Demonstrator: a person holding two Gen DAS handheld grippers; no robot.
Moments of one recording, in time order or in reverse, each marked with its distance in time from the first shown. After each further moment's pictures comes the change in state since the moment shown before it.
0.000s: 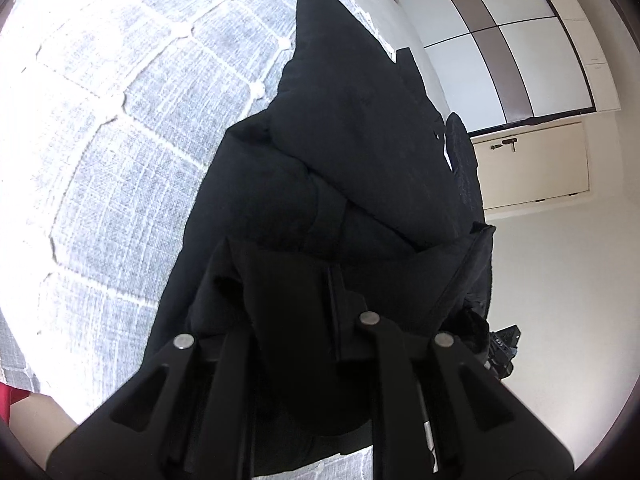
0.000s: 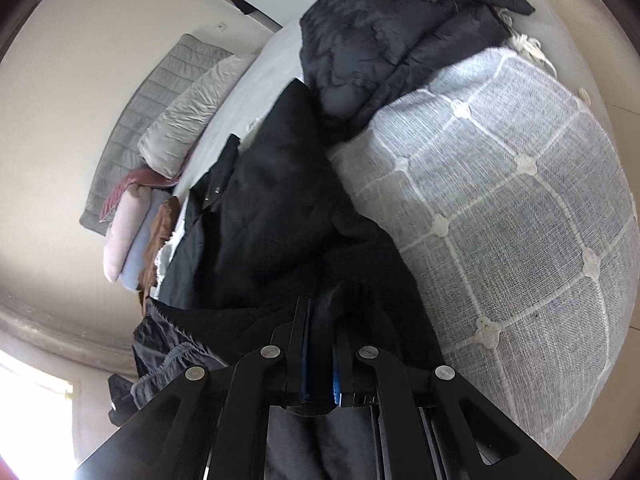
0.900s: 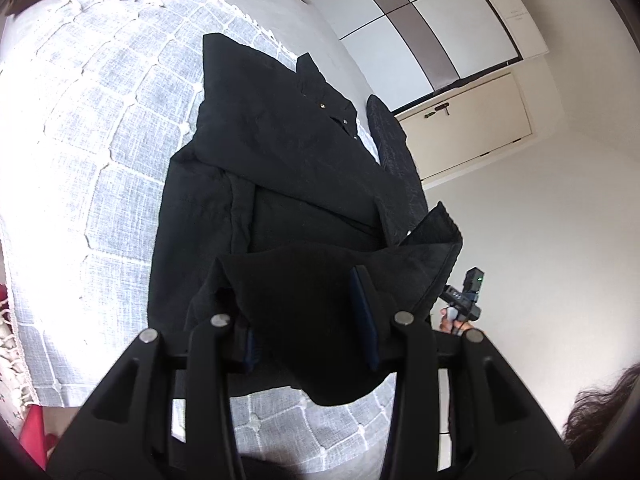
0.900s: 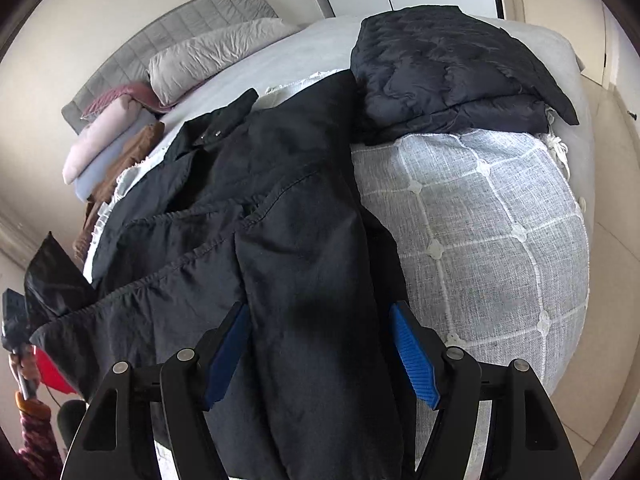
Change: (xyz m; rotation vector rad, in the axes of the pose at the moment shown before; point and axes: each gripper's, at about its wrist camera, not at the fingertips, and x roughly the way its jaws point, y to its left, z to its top) left arm -0.095 -0.033 -0.029 0.232 -0.009 -0.182; right arm -0.011 0.052 -0.015 -0.411 0.015 -0.230
